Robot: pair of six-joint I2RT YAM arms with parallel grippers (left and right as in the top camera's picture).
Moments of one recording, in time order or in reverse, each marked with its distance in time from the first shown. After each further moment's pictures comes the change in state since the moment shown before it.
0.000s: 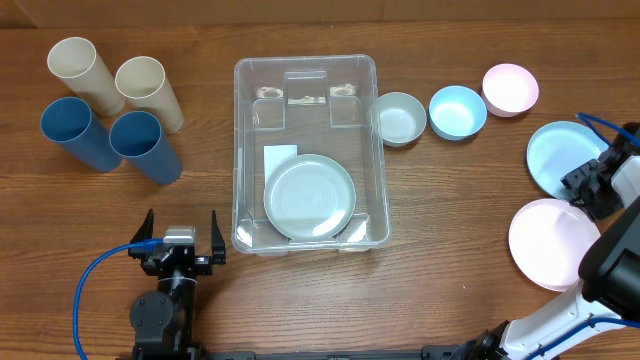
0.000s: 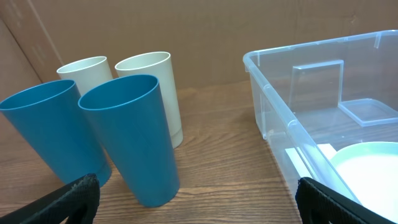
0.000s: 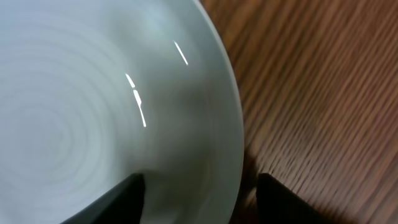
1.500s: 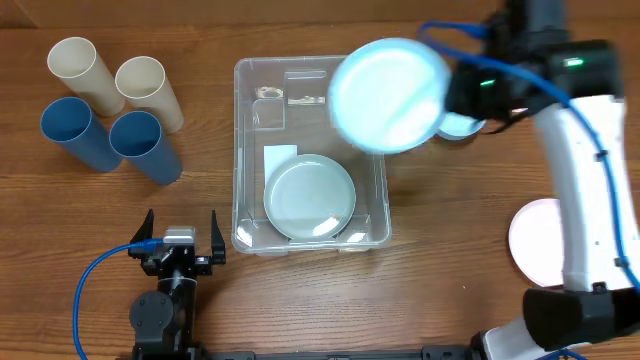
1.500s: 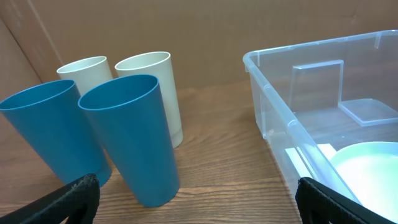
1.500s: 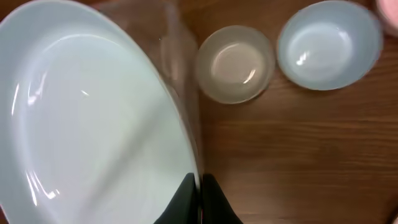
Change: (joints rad) left arm 0.000 0.000 0.000 0.000 0.000 0.000; right arm 0.773 -0.241 0.710 -0.763 -0.379 -0.166
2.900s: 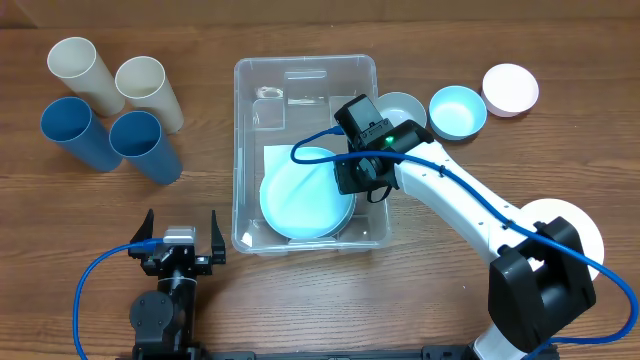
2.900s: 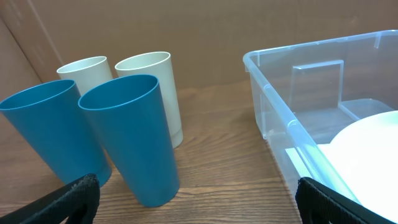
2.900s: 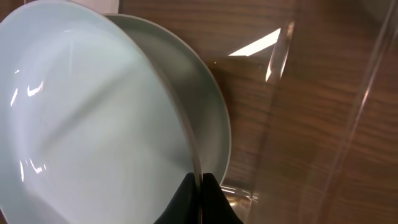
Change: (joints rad) left arm 0.000 0.000 0.000 0.000 0.000 0.000; right arm 0.412 0.082 -0.574 0.489 0.153 0.090
